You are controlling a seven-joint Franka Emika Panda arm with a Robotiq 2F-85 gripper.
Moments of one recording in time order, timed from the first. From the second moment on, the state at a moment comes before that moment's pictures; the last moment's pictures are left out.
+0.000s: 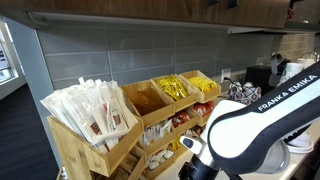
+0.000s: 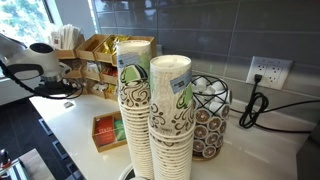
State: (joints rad) arm 0.55 -0.22 0.18 -2.67 1.01 2.69 -1.25
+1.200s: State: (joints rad) arm 0.53 0.00 0.22 -2.61 1.10 2.91 -1.50
